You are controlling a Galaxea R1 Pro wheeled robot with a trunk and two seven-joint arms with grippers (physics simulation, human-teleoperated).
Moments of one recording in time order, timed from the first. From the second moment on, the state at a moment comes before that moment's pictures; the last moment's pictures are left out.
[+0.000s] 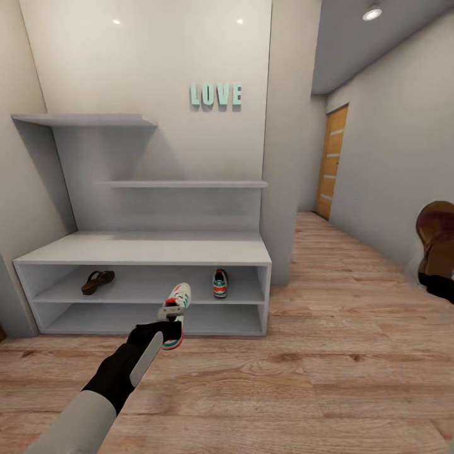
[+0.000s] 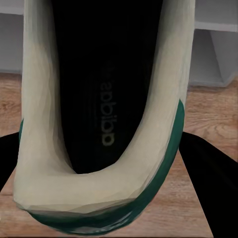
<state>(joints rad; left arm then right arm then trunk) -0.62 0.03 -0.28 -0.91 0.42 0.61 0.27 -0.68 -0.33 -0.64 -1.28 0.11 0.67 0.18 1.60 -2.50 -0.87</state>
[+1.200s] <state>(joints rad) -0.77 -0.02 -0.30 -0.71 0.41 0.61 0.27 -0.68 -0.49 -1.01 -1.24 0.31 0.76 0.18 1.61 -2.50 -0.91</state>
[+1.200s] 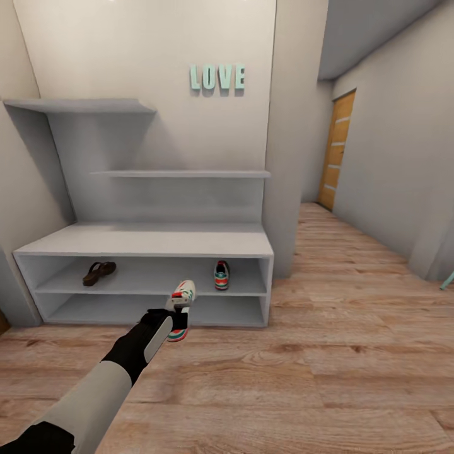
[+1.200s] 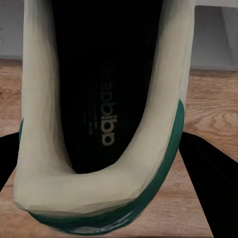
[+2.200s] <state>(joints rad) -0.83 -0.04 -0.30 -0.71 0.42 0.61 0.27 -0.68 -0.49 -1.01 -1.24 0.31 0.87 0.17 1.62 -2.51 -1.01</state>
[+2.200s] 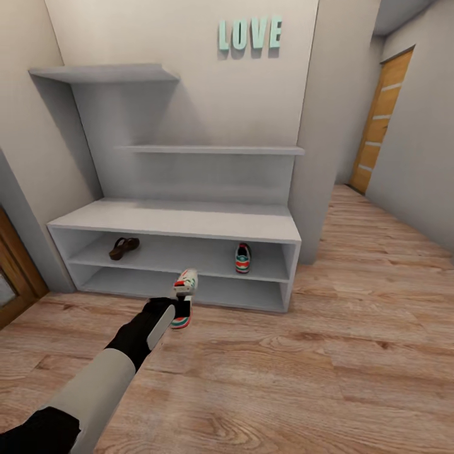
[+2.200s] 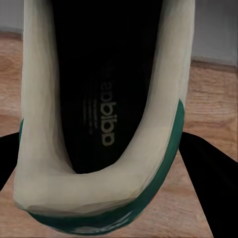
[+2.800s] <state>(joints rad) -0.95 -0.10 -0.33 -0.58 0.41 0.61 0.27 -0.68 -0.49 -1.01 -1.24 0.31 0.87 0.17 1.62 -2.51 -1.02</state>
